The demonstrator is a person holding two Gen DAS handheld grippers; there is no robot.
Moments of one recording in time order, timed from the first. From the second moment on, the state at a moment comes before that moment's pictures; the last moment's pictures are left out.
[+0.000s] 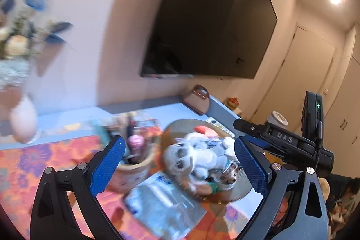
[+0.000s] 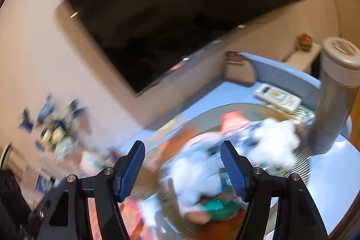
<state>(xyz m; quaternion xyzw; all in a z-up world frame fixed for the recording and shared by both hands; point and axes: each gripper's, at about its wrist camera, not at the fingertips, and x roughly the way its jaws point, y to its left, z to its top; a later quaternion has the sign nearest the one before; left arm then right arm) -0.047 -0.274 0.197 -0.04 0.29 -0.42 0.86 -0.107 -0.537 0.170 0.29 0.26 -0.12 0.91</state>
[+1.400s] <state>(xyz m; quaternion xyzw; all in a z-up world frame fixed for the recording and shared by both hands) -0.023 -0.020 0.049 0.01 0.30 -0.06 0.95 -0.044 -0.210 0.029 0.00 0.33 -0.03 0.94</state>
